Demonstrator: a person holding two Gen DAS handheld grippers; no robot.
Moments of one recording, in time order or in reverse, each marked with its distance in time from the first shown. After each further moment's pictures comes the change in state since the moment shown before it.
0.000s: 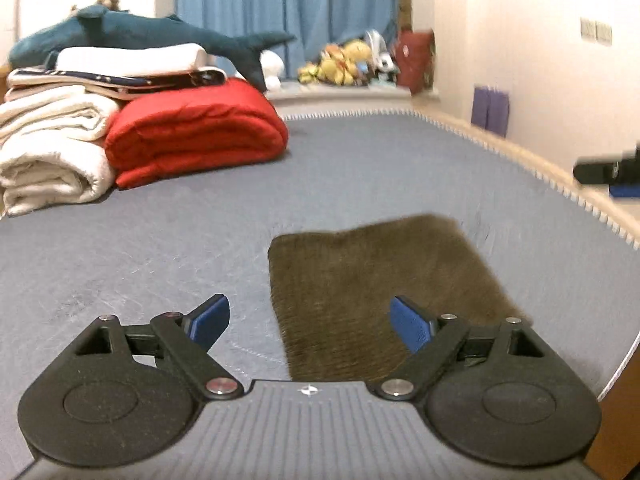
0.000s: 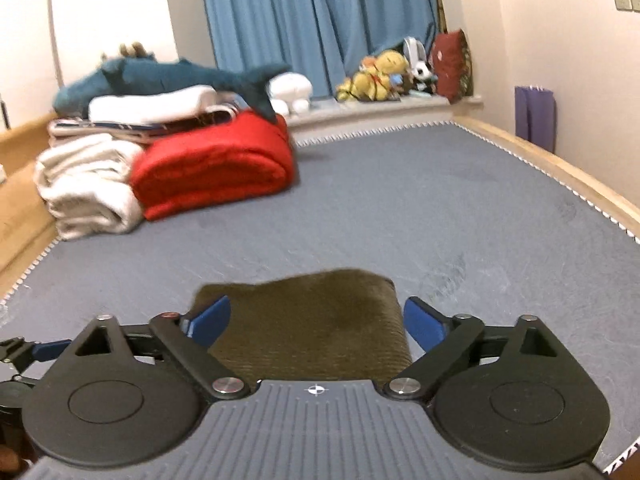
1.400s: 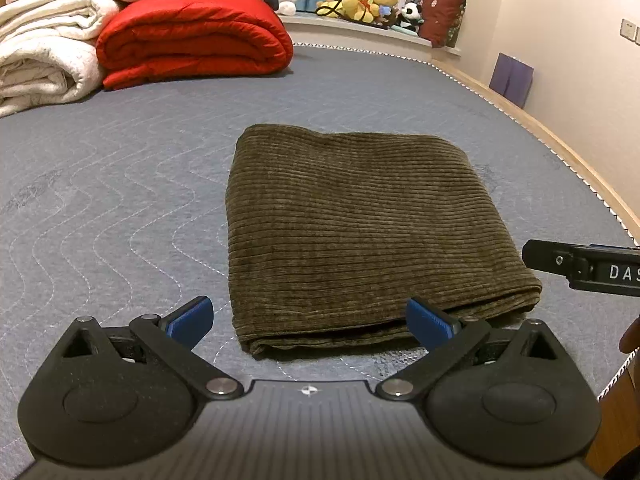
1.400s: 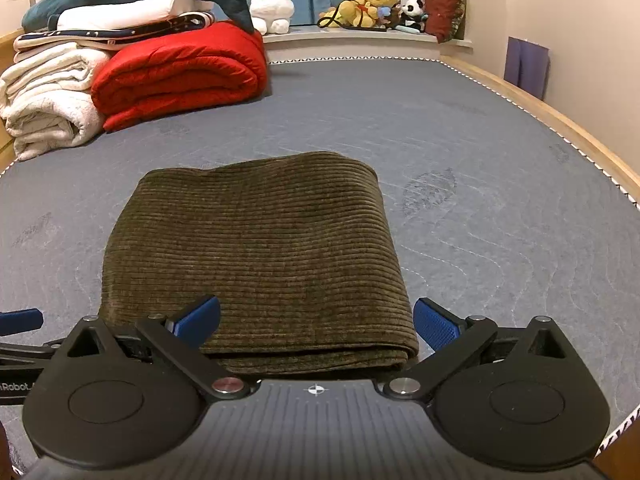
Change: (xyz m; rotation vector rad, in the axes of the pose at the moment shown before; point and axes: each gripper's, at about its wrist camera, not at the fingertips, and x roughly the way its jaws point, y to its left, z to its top) left arm 0.081 -0.028 -0.054 -0.121 0.196 -0.022; right arm 0.092 0.004 -0.083 -0.061 0.214 -0.126
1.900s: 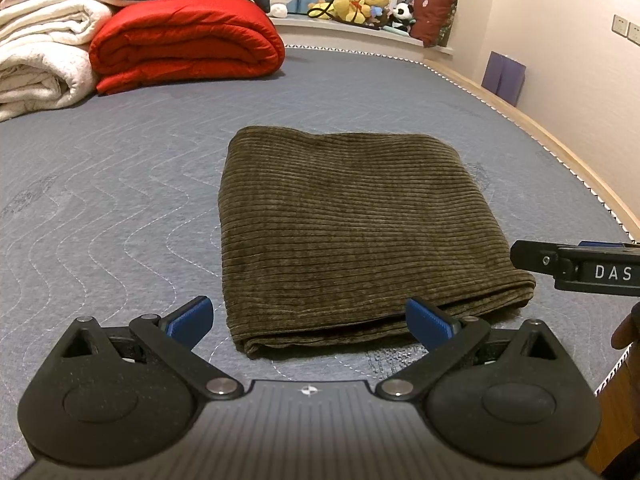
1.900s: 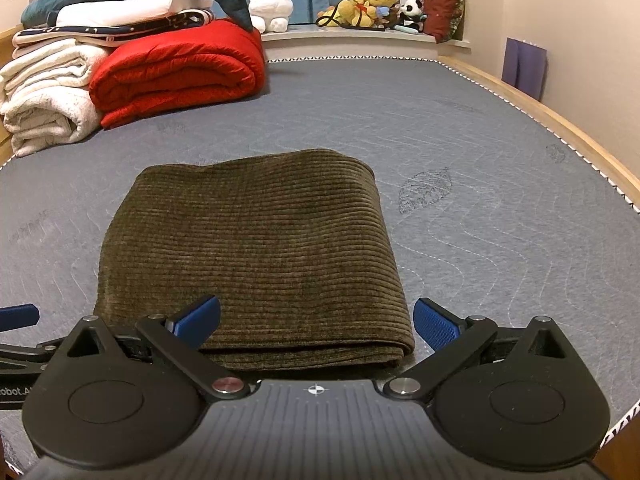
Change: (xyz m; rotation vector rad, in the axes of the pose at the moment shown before) left arm -0.002 -0.003 -0.002 0.015 -0.004 -0.013; right arm 0.001 0.003 -0.003 -0.013 0.006 -0.008
